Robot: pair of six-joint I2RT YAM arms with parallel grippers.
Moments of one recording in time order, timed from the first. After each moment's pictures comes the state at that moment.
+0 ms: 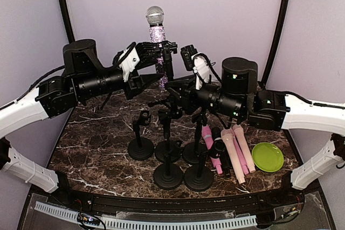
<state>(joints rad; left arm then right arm) -0.99 1.22 1.29 -0.15 0.02 0.61 1.20 1.37 1.25 0.02 0.24 0.12</state>
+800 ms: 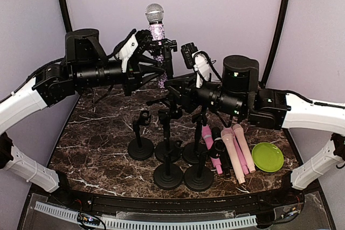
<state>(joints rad) -0.97 1.27 1.42 -0.32 0.12 0.41 1.20 1.37 1.26 0.02 0.20 0.12</state>
